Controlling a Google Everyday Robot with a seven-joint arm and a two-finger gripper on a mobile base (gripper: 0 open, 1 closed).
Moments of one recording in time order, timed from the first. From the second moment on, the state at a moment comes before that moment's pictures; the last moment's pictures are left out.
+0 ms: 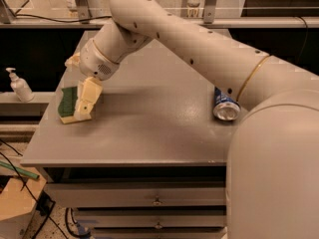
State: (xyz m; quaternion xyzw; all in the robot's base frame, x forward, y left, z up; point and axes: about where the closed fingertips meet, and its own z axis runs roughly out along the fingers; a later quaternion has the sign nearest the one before) arm 0.564 0.217 0.860 -0.76 0.50 0.30 0.28
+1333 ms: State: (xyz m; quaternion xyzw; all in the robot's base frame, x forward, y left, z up) arm 0.550 0.224 0.840 -0.74 0.52 0.33 0.27
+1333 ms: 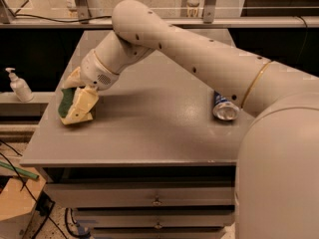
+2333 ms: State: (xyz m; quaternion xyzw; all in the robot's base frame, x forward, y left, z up) arm 0.567 0.143 0.978 -0.75 0.47 0.24 0.41
